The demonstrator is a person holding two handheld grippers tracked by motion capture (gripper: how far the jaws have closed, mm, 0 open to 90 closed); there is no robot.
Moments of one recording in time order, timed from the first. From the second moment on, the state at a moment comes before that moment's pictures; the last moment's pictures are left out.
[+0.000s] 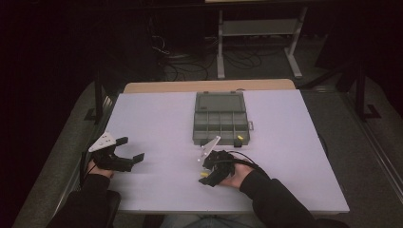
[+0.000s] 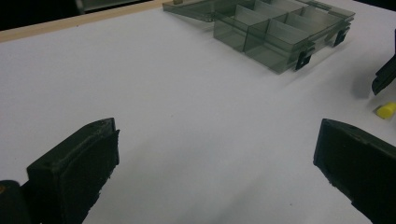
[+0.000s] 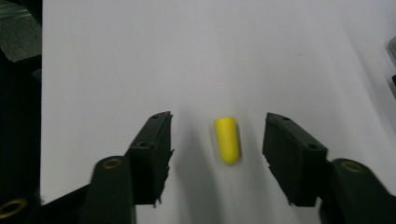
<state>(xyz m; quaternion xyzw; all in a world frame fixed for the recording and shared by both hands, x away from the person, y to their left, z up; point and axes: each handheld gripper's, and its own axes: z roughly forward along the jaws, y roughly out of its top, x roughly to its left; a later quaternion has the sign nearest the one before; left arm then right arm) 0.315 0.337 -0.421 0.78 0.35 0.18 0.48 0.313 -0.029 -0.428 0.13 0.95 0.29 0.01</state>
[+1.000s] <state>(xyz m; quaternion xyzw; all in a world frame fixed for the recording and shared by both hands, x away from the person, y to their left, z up) 0.315 0.337 -0.421 0.78 0.35 0.18 0.48 0.319 -0.029 -0.433 0.13 0.95 0.29 0.00</state>
